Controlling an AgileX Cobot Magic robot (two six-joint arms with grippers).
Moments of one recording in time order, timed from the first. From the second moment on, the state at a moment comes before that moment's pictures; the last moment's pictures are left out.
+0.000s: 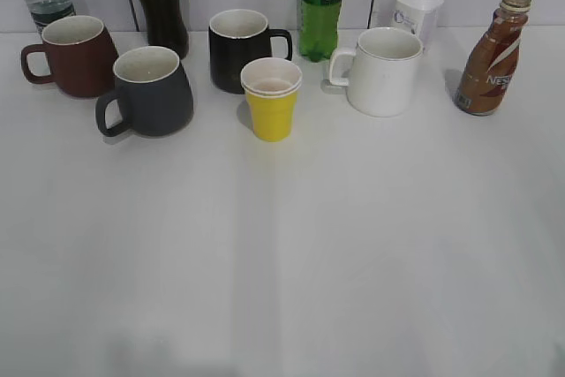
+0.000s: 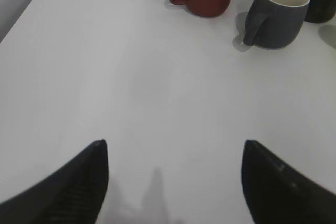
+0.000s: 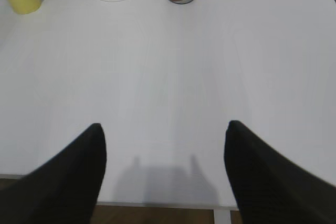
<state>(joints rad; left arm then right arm) 0.03 -0.01 -0.52 0.02 1.07 -0.07 0.06 -0.01 -0.50 0.10 1.04 -0.05</state>
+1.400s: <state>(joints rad) 0.03 0.07 -0.53 0.01 0.50 -0.07 0.06 -0.01 -0.50 0.10 1.04 -0.05</state>
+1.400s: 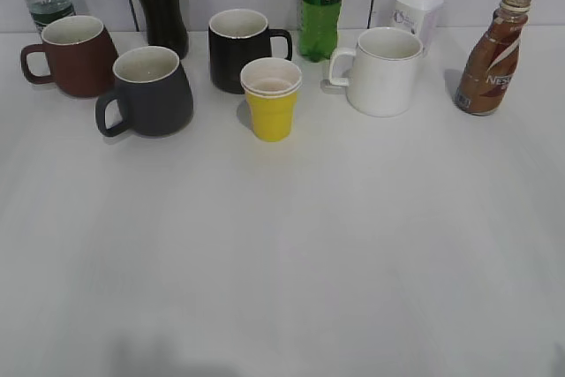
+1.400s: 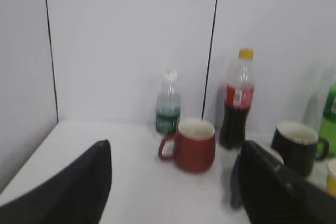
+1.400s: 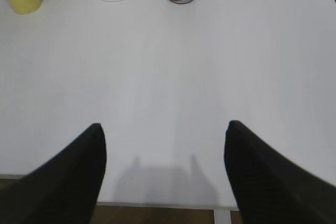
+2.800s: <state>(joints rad) -0.25 1.43 -0.44 0.07 -0.72 -0.07 0.06 -0.01 -0.50 0.10 1.04 -0.05</state>
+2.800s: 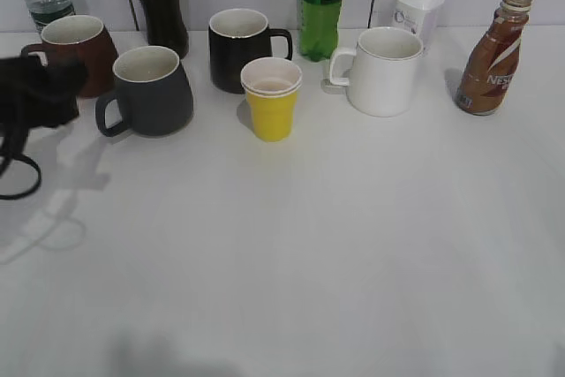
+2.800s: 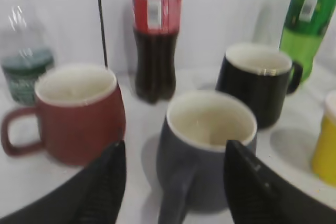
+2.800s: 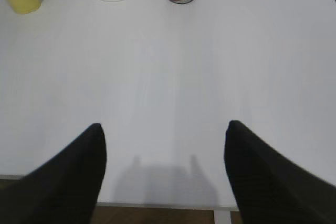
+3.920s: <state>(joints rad) -0.25 1.89 -0.46 -0.02 -1.11 -0.01 0.06 -0.01 -0.50 0.10 1.04 -0.05</state>
